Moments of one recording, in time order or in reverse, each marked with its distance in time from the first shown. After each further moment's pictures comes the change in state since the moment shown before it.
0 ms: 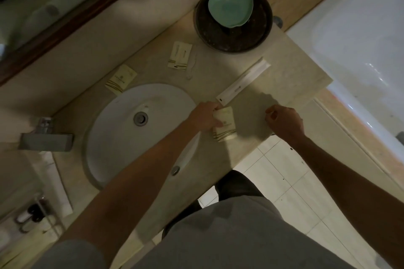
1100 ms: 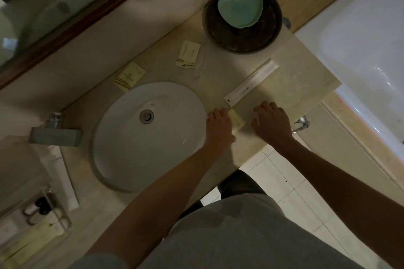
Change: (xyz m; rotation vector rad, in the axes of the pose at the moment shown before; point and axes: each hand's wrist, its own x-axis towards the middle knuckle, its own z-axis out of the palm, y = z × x) left_hand -0.031 0.034 0.059 0.472 0.281 -0.189; right_hand -0.008 -0.043 0.027 -0.386 0.099 -0.409
